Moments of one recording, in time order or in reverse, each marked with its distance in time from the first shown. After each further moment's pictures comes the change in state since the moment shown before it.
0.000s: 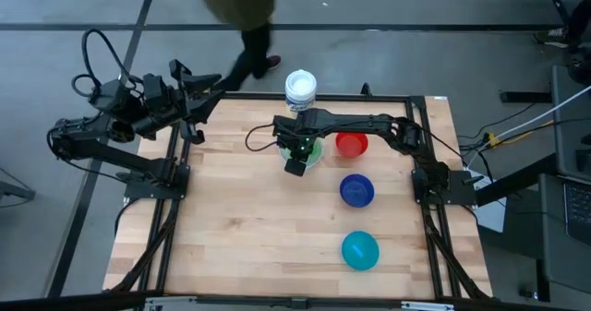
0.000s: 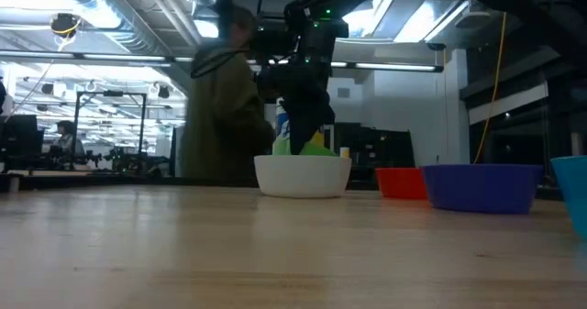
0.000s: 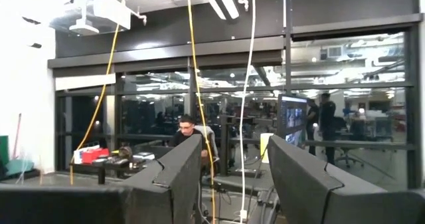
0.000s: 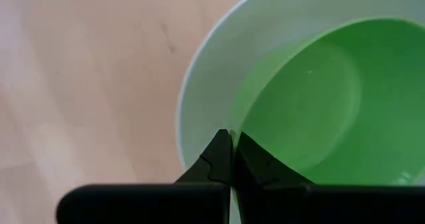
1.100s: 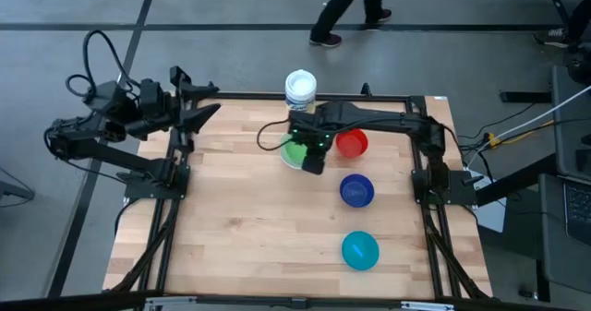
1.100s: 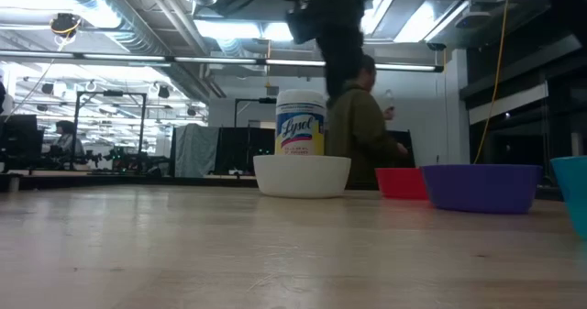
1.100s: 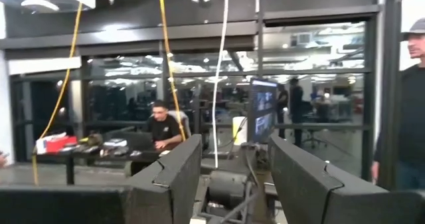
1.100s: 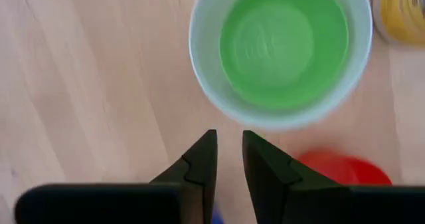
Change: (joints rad) left arm -0.023 -0.051 0.000 -0.131 0.086 -0.049; right arm 0.052 -0.222 -0.001 -0.234 0.108 0.002
